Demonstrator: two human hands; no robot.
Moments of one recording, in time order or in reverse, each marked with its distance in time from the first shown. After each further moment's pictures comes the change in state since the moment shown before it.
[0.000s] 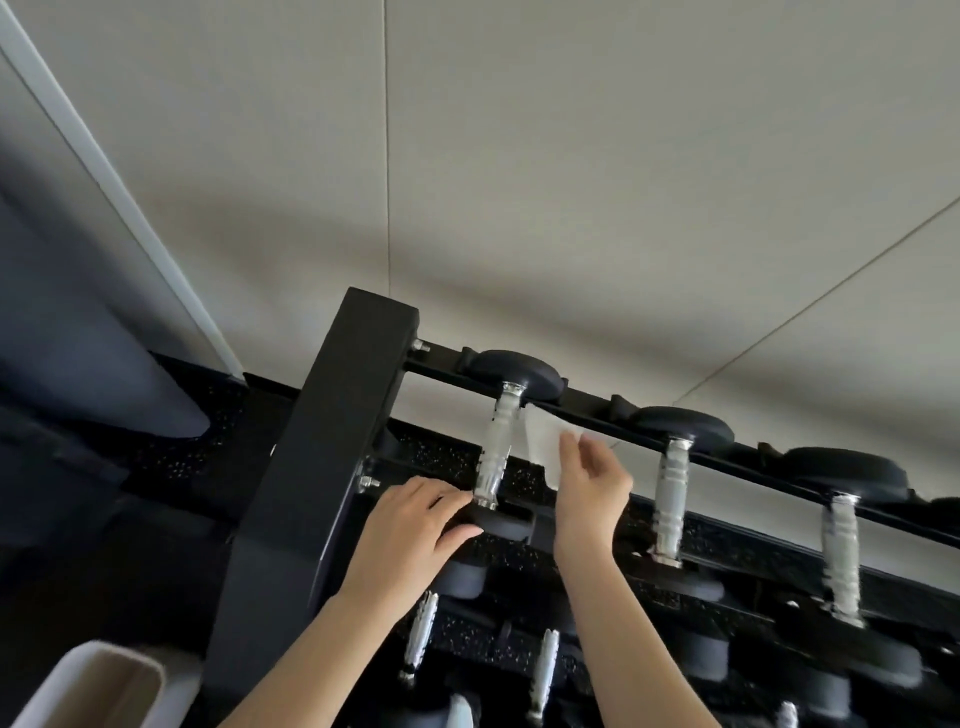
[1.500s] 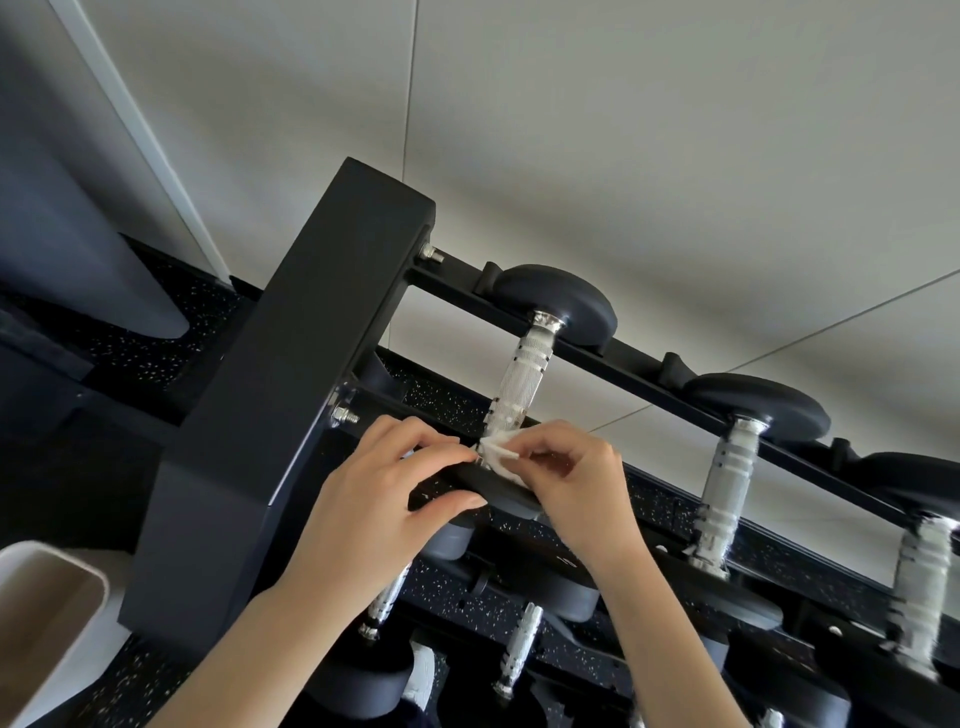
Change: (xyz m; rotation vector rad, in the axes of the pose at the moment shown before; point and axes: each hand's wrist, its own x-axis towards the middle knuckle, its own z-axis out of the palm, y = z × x) left_hand -0.006 0.003 0.012 -0.276 0.123 -0.243; right_hand 0.021 0.047 0.002 -0.400 -0.696 -0.322
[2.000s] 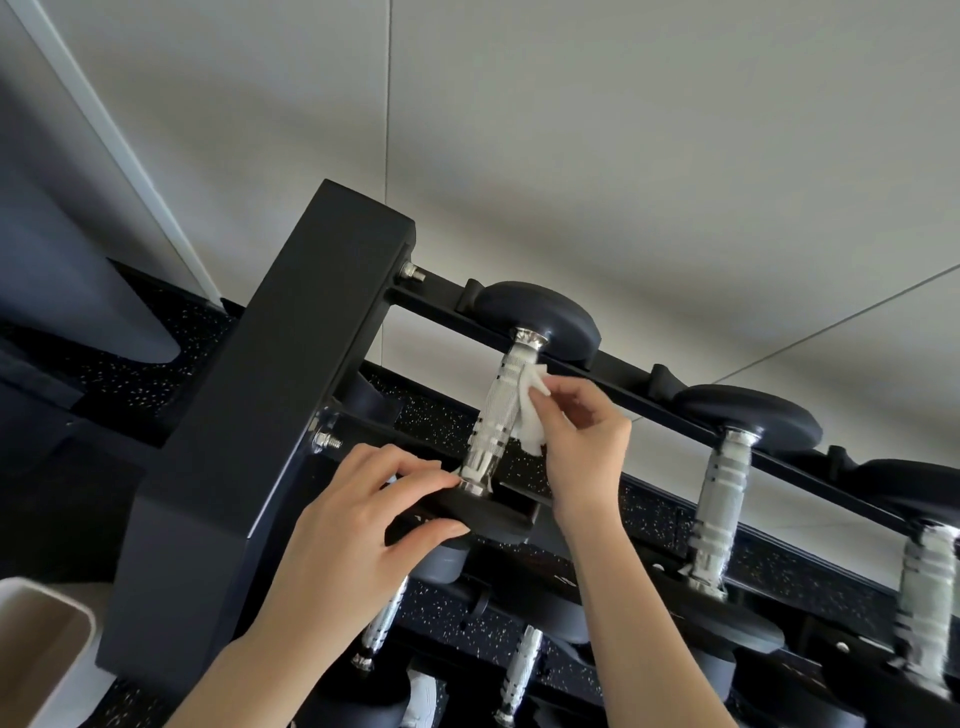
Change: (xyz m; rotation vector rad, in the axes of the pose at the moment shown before) left_hand -0.003 -0.001 0.001 -0.006 0.024 0.026; right_hand 0.043 0.001 0.002 0.358 0.423 0.139
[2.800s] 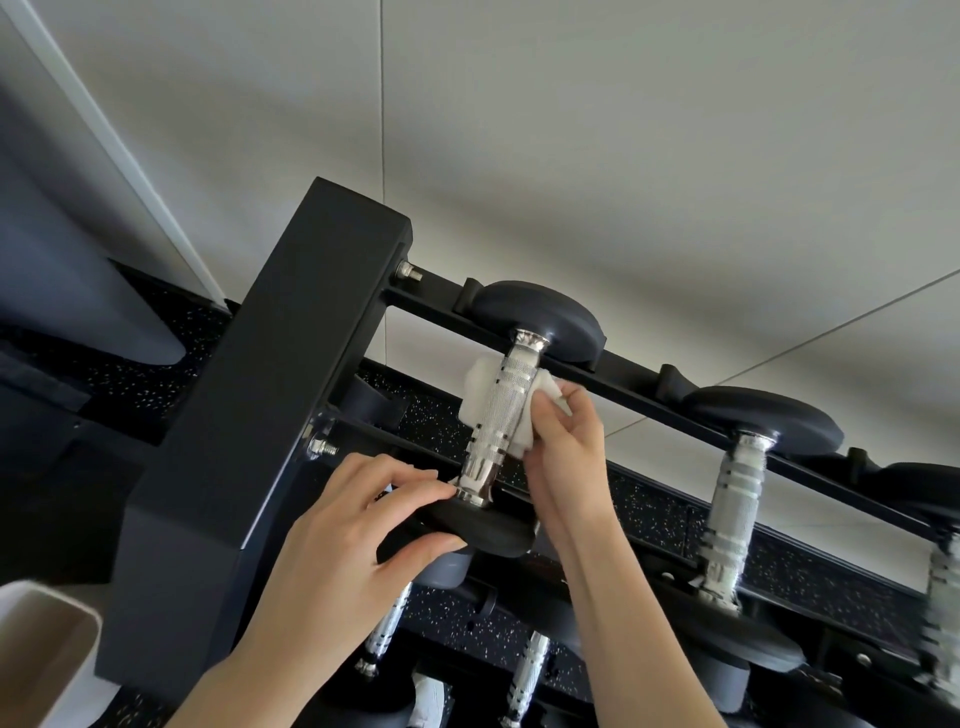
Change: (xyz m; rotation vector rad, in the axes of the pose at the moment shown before) left_hand 0.000 -0.002 0.001 0.005 -0.019 0.012; right_hand 0.002 0.010 0.008 0.530 -0.238 0.306
